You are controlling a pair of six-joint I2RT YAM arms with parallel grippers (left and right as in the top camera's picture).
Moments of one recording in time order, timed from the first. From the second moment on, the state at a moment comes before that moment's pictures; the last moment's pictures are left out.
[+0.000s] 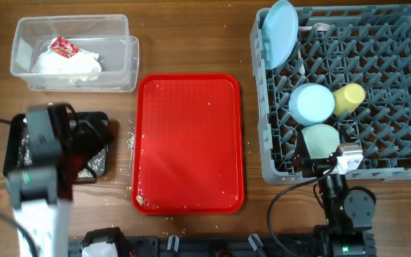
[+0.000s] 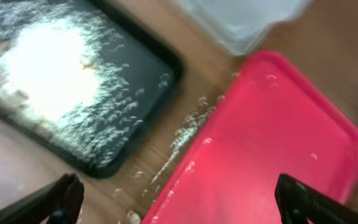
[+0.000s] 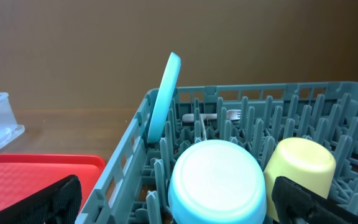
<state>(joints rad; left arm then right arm) 0.12 0.93 0.95 -1.00 -0.02 -0.56 0.02 0.01 0.01 0.00 -0.07 0.06</state>
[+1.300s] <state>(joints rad) 0.02 0.01 0.03 0.00 0.19 -0.44 0.02 0.01 0.01 0.00 -0.07 0.06</state>
